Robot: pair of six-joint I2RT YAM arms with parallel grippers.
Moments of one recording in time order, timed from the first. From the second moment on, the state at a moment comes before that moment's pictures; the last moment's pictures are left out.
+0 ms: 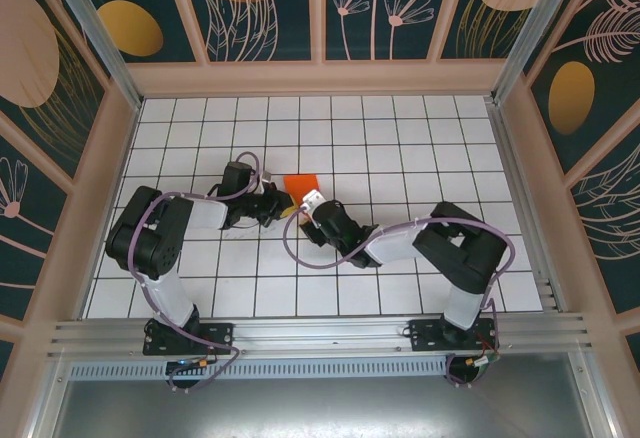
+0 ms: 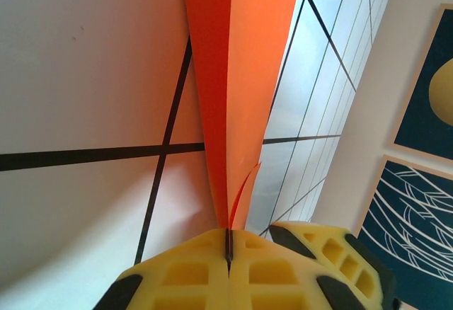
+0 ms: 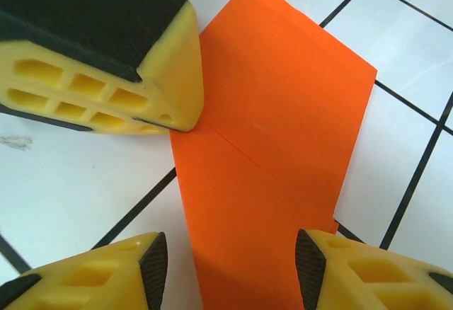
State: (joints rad) left arm -0.34 1.79 0.72 0.31 0.75 -1.11; right arm 0.98 1.79 0.73 0.42 0.31 0.01
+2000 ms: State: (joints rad) left arm -0.29 1.57 0.64 0.32 0.59 -1.01; right arm 0.72 1.79 0.71 0.55 -0.24 0.38
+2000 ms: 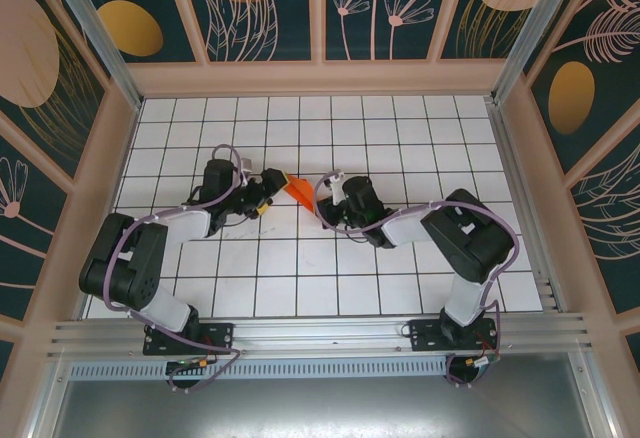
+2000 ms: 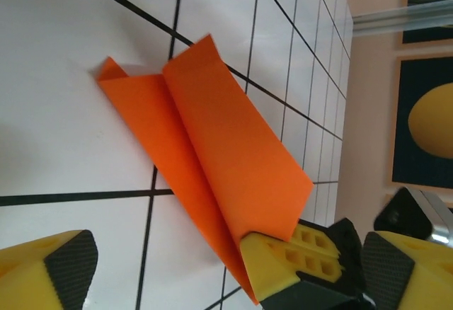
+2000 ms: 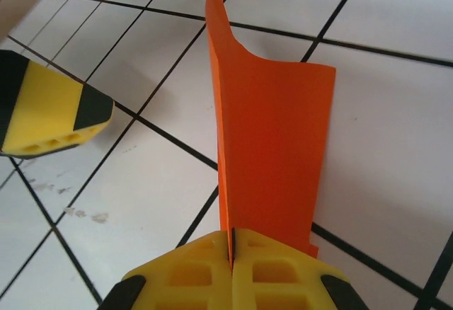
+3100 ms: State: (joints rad) left arm -0.37 1.66 0.63 0.51 0.70 -1.04; right arm 0.70 1.89 0.72 0.58 -0.46 0.58
